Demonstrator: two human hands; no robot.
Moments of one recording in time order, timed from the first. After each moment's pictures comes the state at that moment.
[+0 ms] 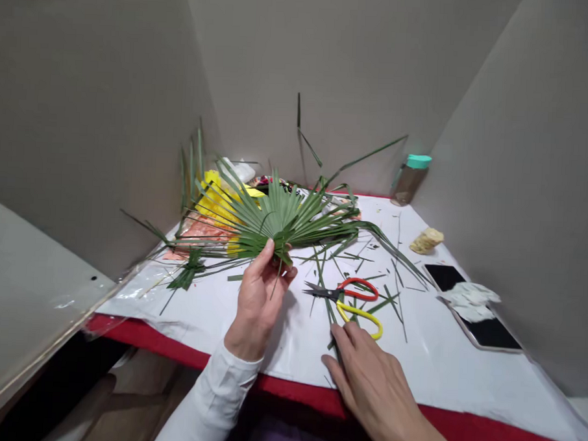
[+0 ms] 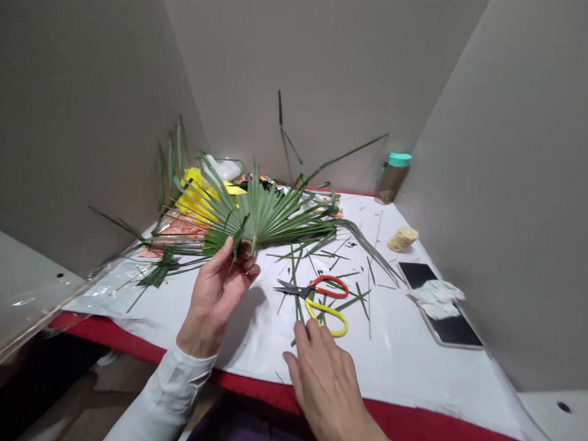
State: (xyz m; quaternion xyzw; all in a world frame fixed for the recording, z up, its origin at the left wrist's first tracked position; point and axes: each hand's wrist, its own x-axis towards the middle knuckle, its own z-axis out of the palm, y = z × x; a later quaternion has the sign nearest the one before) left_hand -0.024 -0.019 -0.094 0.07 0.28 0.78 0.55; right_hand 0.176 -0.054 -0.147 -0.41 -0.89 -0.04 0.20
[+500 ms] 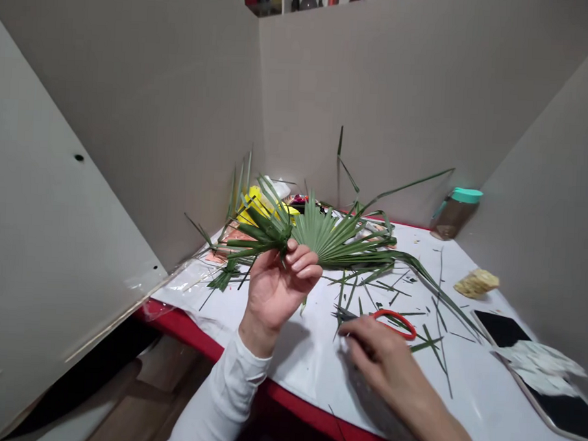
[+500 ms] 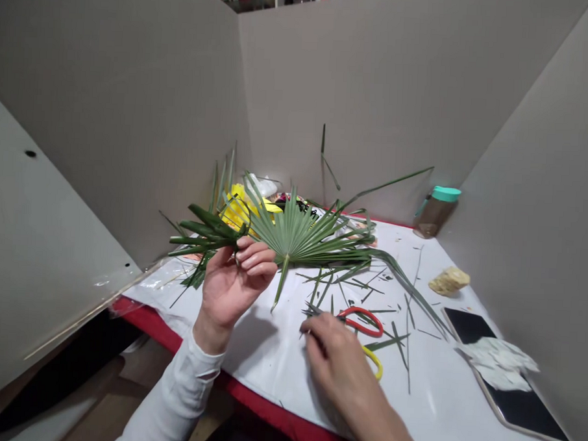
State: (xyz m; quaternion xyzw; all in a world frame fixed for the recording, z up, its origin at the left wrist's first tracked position) left_hand -0.055 -0.043 -0.054 0.13 0.08 0.78 0.60; right_hand 0.140 -0.008 -0.122 -0.30 -0.91 0.14 0.26
